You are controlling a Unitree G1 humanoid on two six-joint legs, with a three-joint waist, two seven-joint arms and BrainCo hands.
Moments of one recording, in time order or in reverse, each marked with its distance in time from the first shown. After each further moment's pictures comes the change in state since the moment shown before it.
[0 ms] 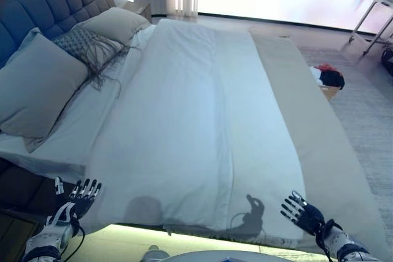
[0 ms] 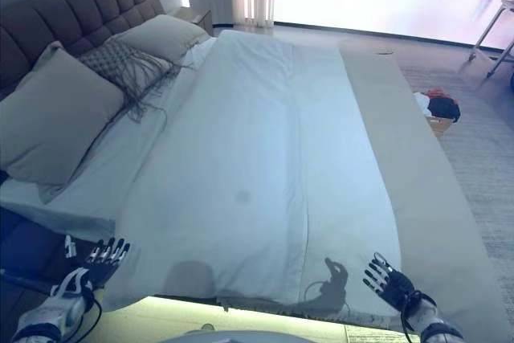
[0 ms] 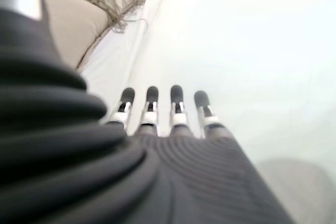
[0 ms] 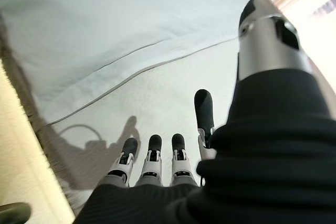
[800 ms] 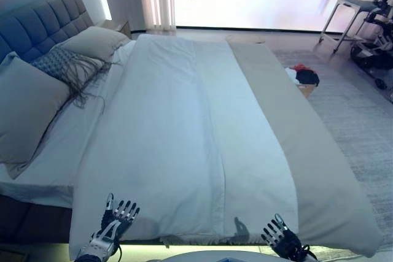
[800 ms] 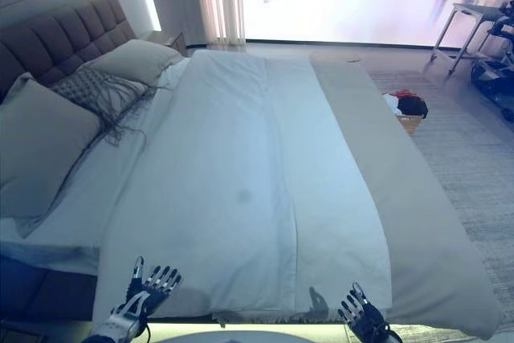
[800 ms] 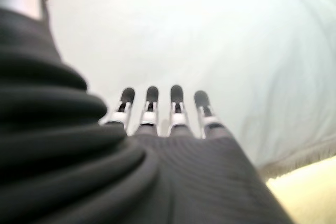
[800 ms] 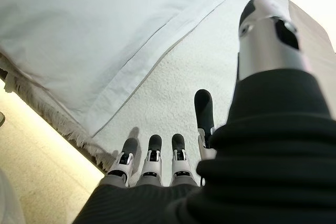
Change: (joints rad) left arm 0.017 -0.231 -0.194 0.119 0.279 -0.190 -0.035; right arm 0.088 0.217 -0.002 0.067 0.090 -0.126 -0.086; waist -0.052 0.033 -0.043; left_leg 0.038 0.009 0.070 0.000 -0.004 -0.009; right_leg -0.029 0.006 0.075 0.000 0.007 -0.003
